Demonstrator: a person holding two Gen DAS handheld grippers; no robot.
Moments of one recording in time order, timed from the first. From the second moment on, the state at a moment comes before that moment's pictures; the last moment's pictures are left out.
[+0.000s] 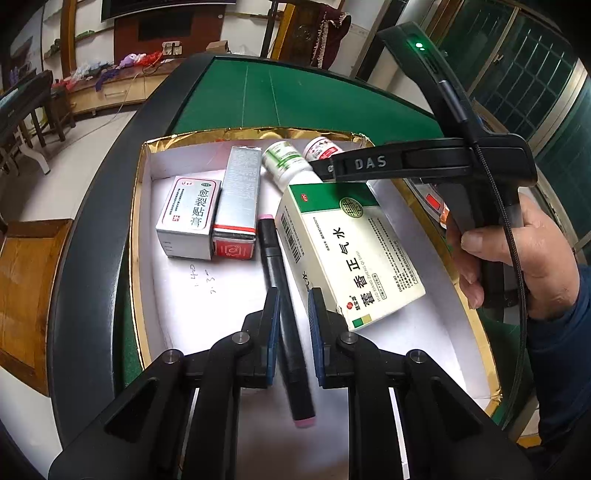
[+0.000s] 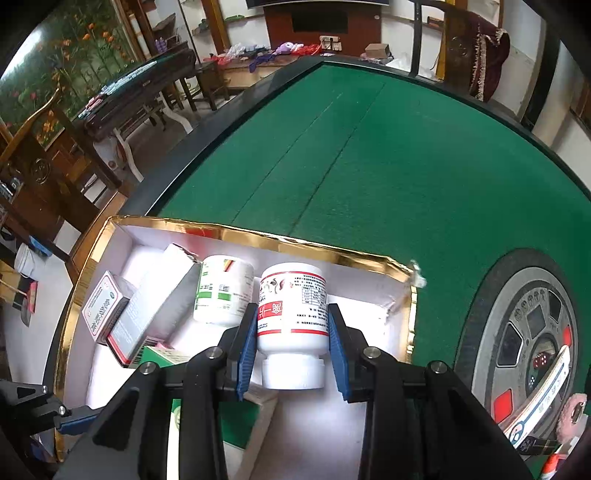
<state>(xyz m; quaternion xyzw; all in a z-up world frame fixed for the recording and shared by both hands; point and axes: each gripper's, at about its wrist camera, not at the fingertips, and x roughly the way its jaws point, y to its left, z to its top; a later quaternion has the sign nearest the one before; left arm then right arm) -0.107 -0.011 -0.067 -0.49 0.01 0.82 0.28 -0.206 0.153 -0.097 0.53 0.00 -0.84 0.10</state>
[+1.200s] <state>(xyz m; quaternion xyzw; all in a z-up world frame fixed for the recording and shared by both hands) -0.104 -0.008 -0.055 -0.47 -0.01 0.84 0.28 -0.154 0.184 -0.045 0.45 -0.07 -0.88 0.13</state>
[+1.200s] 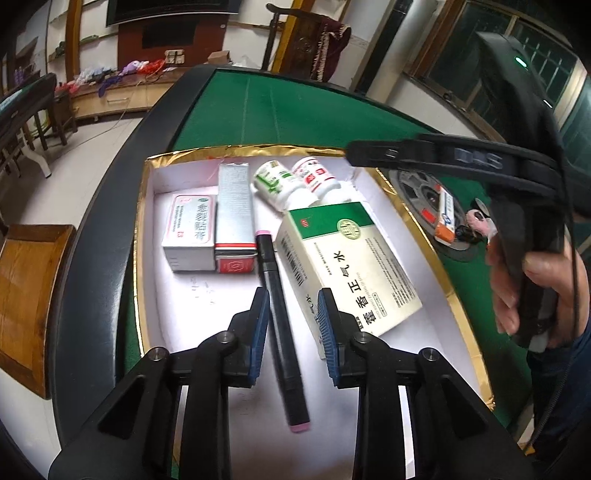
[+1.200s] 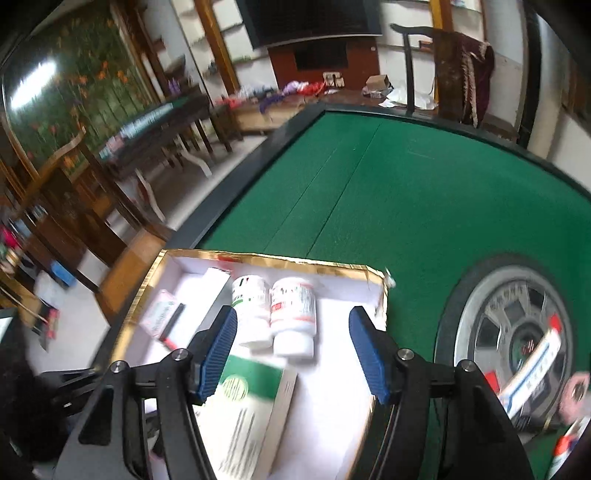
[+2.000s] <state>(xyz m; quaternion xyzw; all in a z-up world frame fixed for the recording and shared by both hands) -0.025 0.228 0.005 -0.39 0.18 0.79 0.43 0.036 0.478 -0.042 0.34 -0.13 -0.93 0.04</state>
